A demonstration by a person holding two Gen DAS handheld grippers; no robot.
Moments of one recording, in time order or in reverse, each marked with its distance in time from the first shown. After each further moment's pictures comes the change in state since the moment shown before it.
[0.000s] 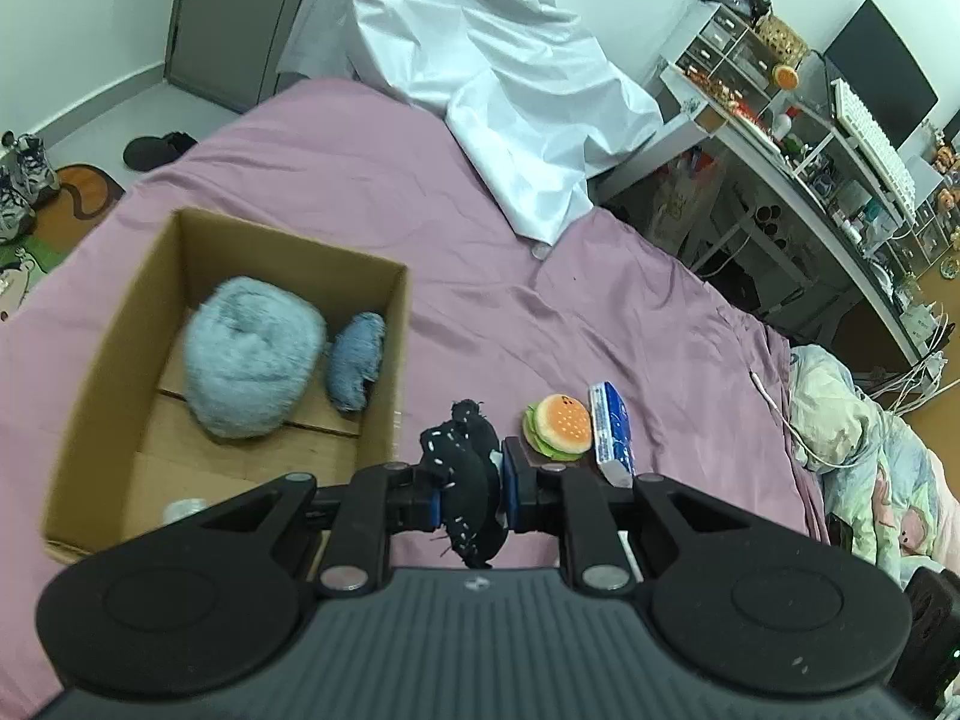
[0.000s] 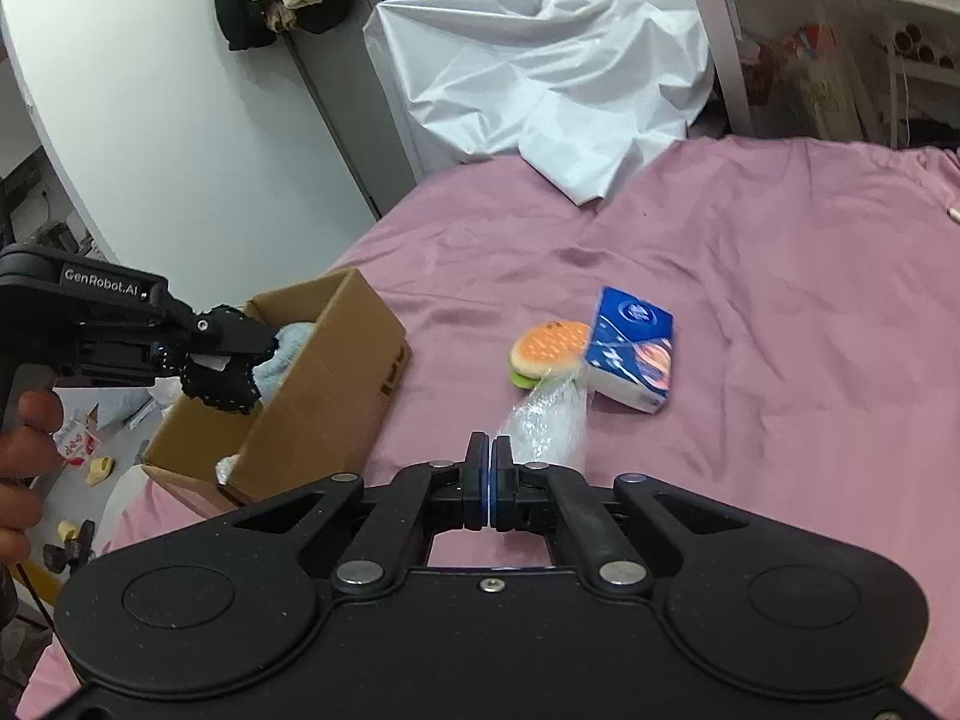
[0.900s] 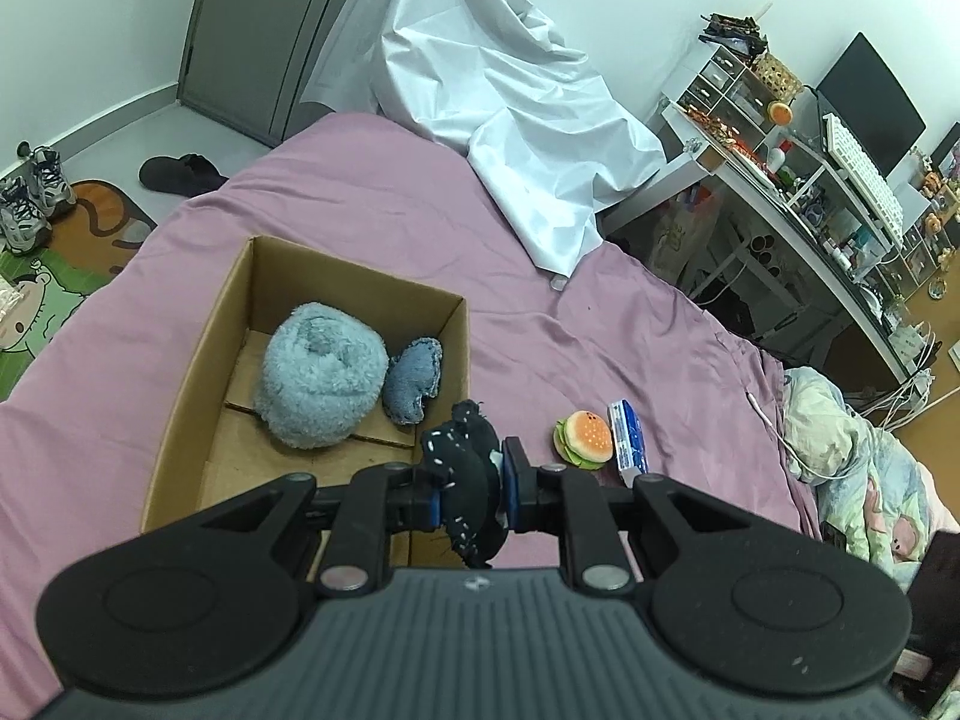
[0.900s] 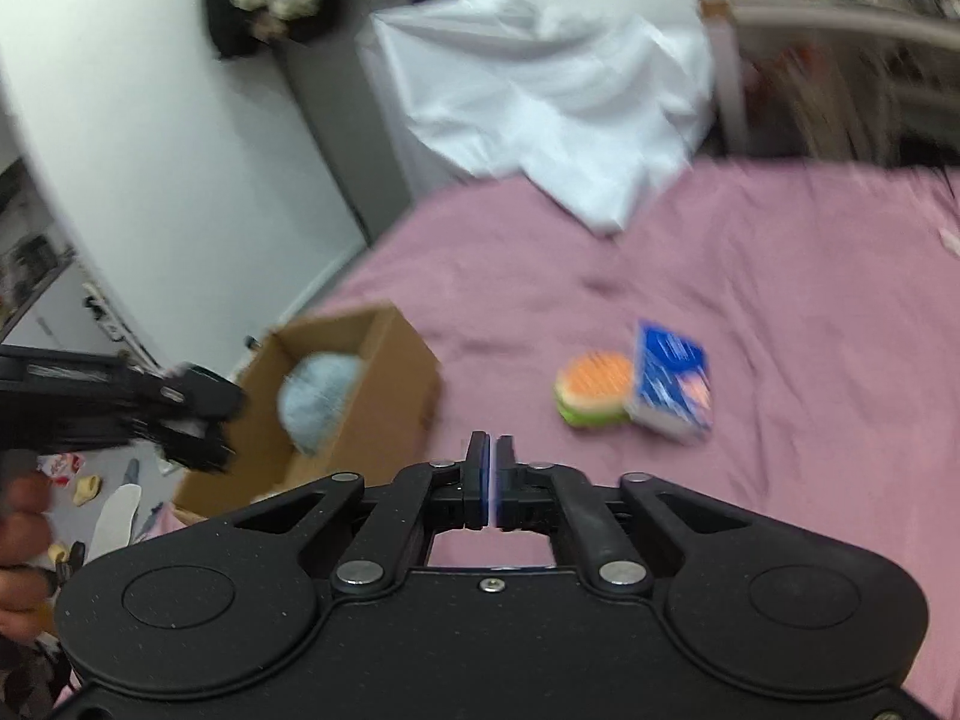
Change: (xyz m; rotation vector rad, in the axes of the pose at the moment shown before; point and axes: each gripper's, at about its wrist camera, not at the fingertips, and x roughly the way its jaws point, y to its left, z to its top) left arm -0.034 0.037 -0.003 -0.009 -0.052 -0.020; right arm 0.002 0.026 0.013 0.083 0.039 -0.081
